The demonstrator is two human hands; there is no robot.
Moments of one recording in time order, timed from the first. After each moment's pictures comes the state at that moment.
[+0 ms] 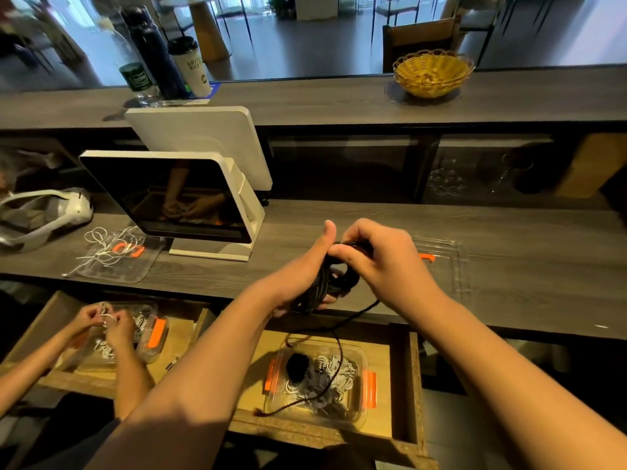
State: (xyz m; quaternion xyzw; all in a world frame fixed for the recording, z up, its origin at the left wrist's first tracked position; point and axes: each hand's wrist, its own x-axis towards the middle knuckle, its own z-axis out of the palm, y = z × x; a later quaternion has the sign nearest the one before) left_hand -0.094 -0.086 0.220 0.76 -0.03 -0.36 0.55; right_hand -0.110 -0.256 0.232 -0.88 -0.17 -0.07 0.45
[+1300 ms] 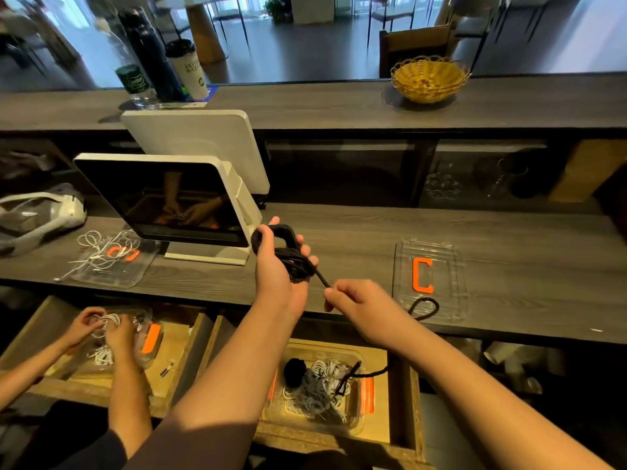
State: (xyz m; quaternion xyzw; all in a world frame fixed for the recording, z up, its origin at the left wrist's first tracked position) left_hand -0.082 -0.095 0.195 0.34 0.23 0.00 0.91; right_hand -0.128 -0.237 0.189 -0.86 -0.12 0.17 0.47
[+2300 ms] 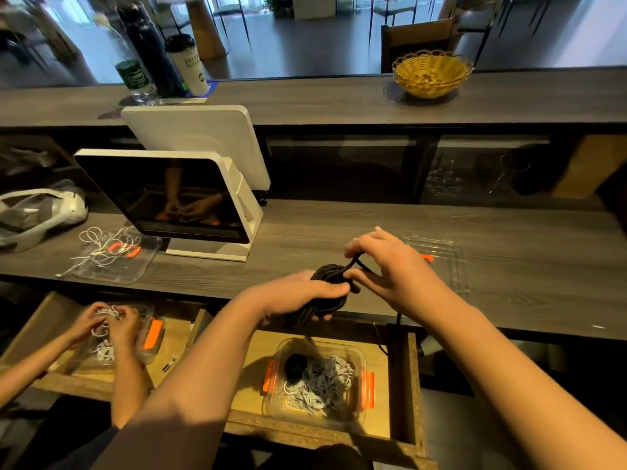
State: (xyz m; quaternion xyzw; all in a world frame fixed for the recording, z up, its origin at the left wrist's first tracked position) left_hand -0.089 -0.067 0.204 0.79 -0.12 -0.42 0.44; right_hand -0.100 -0.276 0.212 -0.92 -0.25 -0.04 0.29
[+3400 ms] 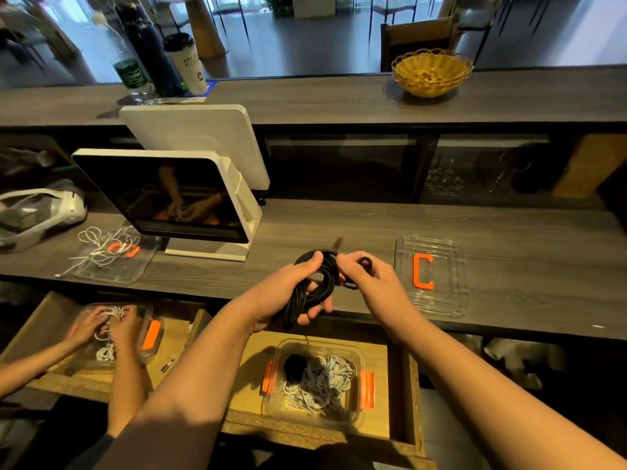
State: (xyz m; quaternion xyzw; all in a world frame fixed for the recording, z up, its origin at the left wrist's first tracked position) left_hand -0.100 -0.059 0.204 0.65 -0.02 -0.39 0.66; right_hand -0.113 -0.241 0.172 -0.70 -0.04 0.08 0.71
